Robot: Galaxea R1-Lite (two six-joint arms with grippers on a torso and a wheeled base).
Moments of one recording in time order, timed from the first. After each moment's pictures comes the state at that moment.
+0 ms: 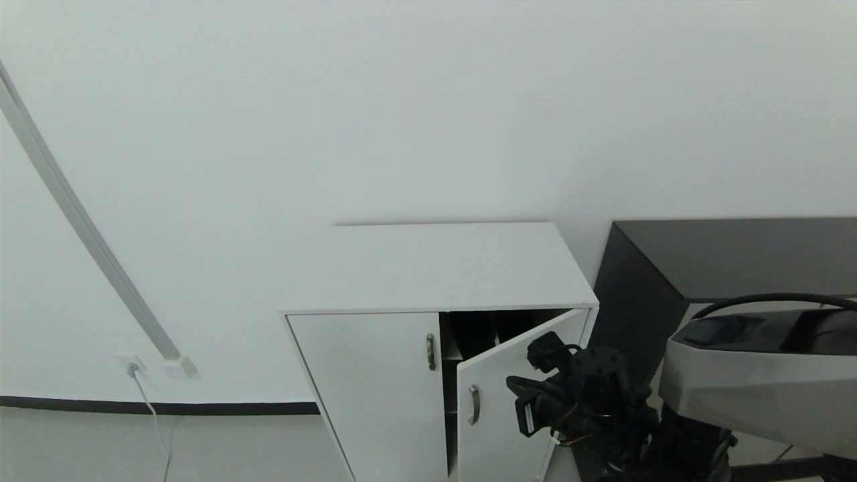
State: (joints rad) left arm 0.00 0.00 0.00 0.00 -0.01 -0.02; right arm 0.65 2.32 -0.64 -1.33 -0.01 0.08
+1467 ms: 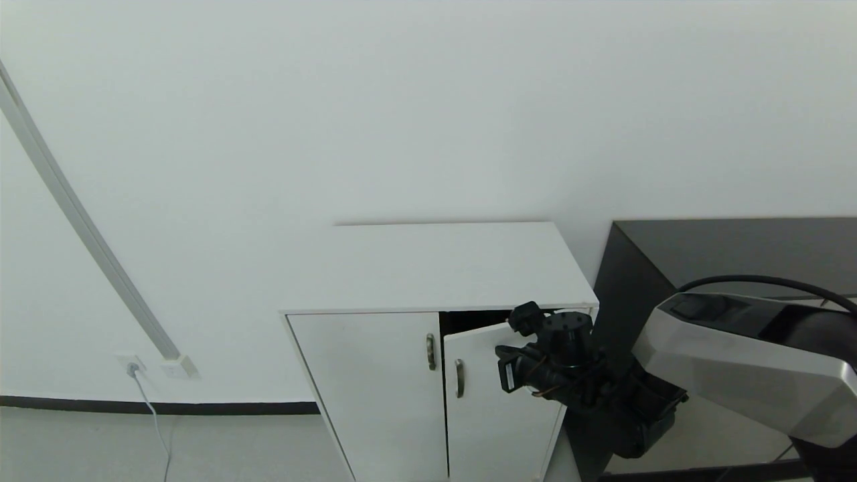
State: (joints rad) left arm 0.00 0.00 0.00 0.00 -0.01 -0.01; right arm 0.59 2.39 -0.98 -1.06 -0.02 0.07
